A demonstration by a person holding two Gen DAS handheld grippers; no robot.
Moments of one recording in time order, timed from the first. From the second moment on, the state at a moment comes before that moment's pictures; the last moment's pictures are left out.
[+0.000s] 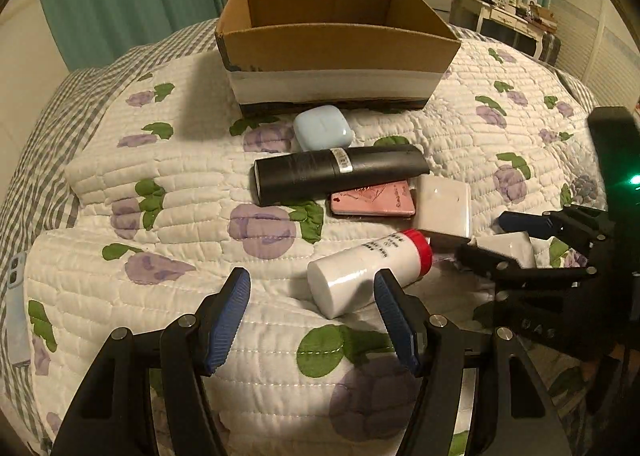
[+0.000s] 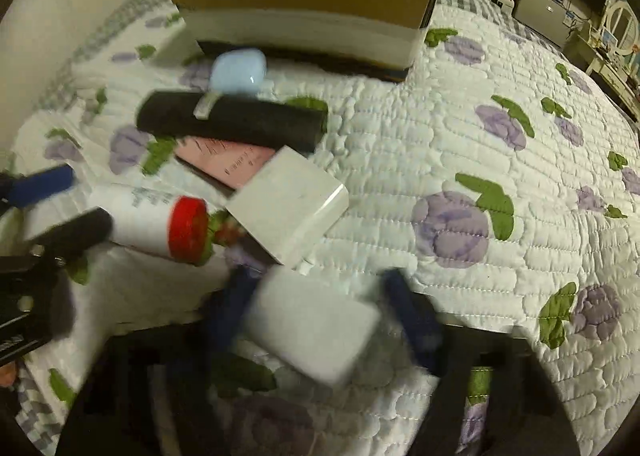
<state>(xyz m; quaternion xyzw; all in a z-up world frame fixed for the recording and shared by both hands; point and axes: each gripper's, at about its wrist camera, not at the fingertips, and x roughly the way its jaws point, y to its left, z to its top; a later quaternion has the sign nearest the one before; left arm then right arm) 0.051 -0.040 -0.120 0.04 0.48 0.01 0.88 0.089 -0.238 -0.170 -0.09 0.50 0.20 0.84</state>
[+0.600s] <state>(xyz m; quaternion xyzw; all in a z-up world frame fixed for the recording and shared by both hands) 0.100 -0.122 -0.145 0.06 0.51 -0.08 0.85 0.109 -0.306 -0.130 0.04 0.48 0.17 0.86</state>
